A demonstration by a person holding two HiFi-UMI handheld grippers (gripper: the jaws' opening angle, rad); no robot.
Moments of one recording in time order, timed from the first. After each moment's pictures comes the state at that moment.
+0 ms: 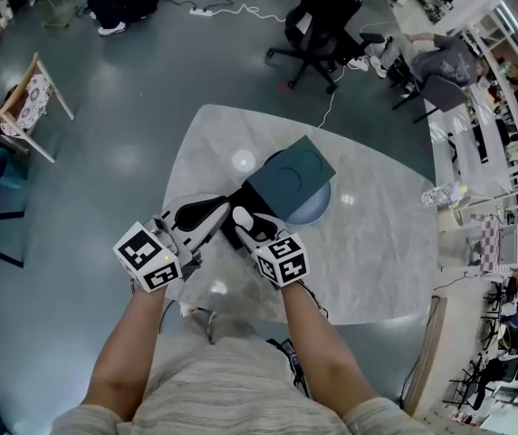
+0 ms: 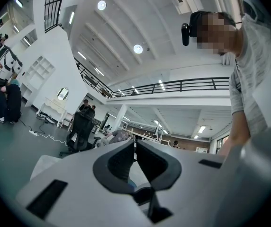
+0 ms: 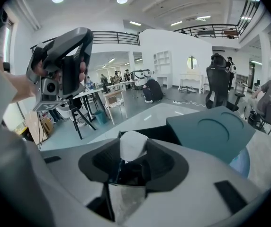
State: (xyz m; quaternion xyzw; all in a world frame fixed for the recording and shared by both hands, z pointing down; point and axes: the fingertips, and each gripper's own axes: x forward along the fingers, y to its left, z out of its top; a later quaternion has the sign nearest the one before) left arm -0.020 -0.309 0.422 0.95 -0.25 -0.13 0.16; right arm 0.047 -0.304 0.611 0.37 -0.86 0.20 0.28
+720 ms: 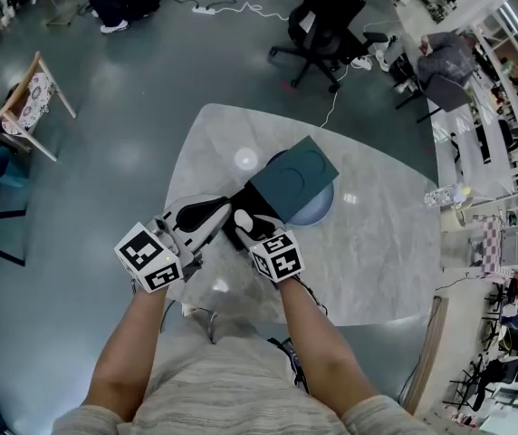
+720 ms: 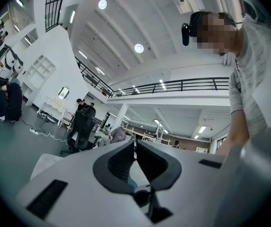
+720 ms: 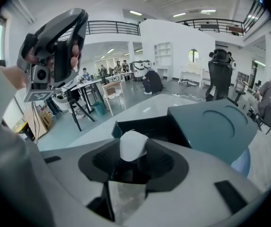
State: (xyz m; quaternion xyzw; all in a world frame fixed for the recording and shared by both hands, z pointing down) left arm -0.021 -0.309 0.424 0.95 -0.26 -0.12 0.16; right arm 0.046 -0.304 0.635 0.36 -0.84 0.21 0.33
